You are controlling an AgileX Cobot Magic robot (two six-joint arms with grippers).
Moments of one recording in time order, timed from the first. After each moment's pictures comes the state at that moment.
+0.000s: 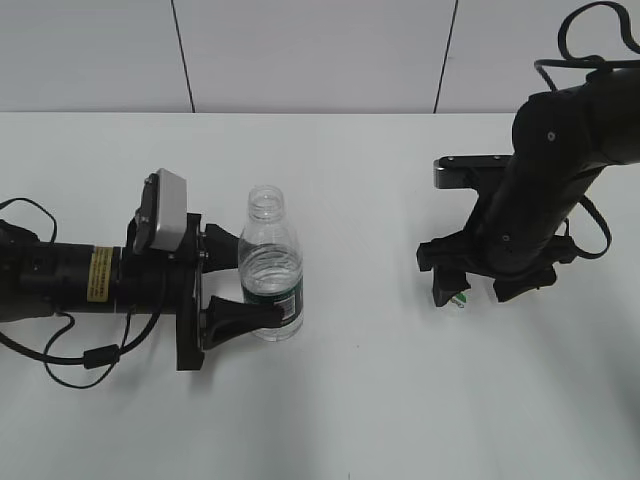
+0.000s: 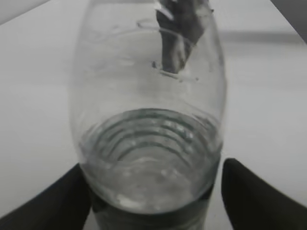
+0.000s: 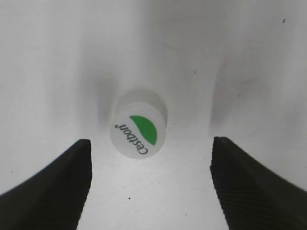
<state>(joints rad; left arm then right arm) -0.20 2.15 -0.79 1.33 -1.17 -0.28 0.42 1.93 -1.06 0.05 0.62 0.15</state>
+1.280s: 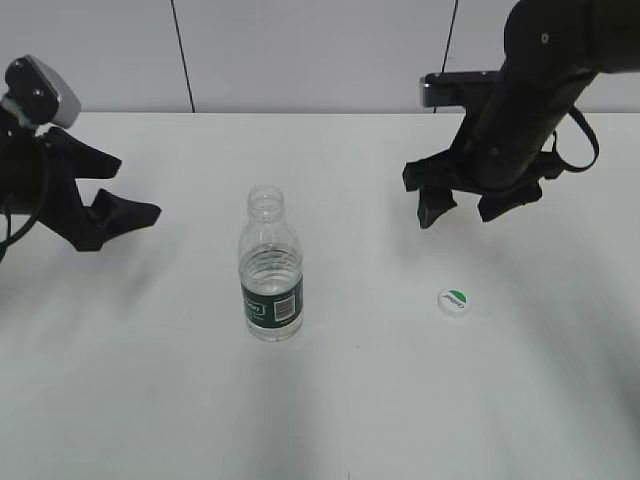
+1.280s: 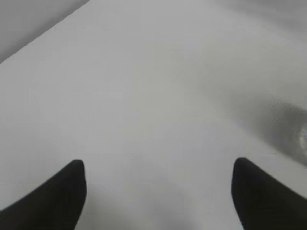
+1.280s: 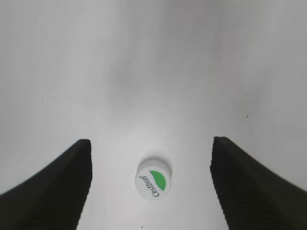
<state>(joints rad) 0.02 1.71 -0.79 1.53 -0.61 -0.83 0.42 1.93 -1.34 0.02 0.78 0.11</state>
